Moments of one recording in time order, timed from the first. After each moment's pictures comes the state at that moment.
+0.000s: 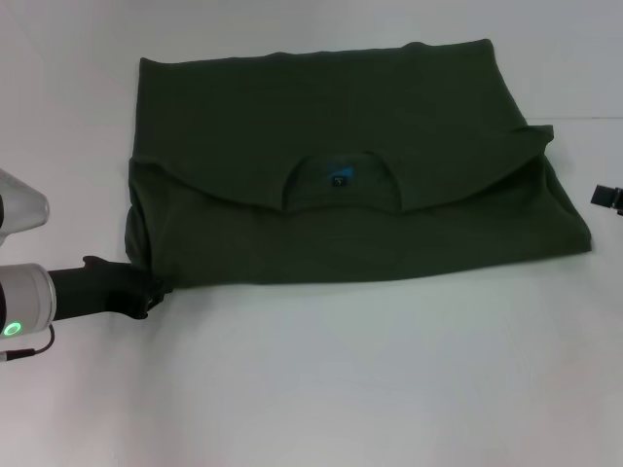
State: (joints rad) left arm -0.48 -2.17 0.73 0.83 2.28 1.10 -1.67; right arm 0.51 1.95 -0.38 -0.59 -2.12 -1.26 1.96
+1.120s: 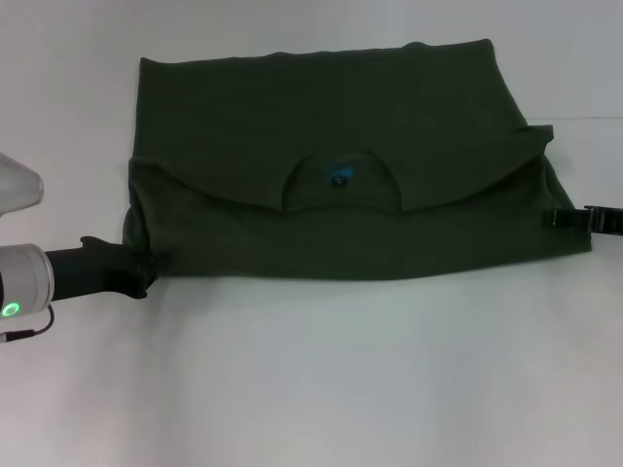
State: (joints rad) left arm -0.50 -2.17 0.72 0.85 2.26 1.10 -1.68; right arm 0.63 1.98 -0.65 -0.57 -2.29 -0.95 2.12
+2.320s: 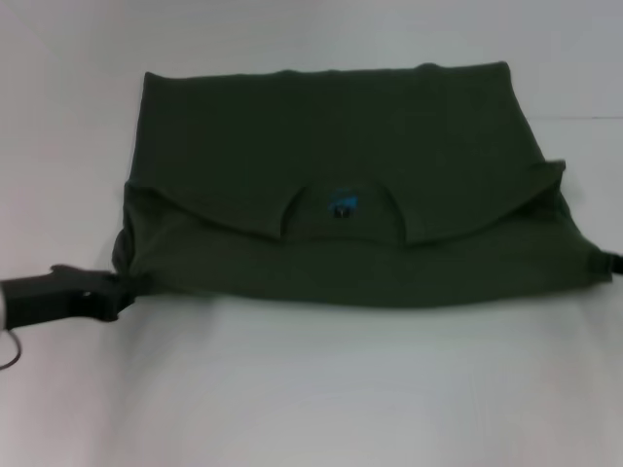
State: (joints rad) left arm -0.42 -2.17 0.63 0.97 2.26 1.34 -1.80; right arm 0.44 1.99 -0.56 -0.65 -2.12 -1.23 1.94
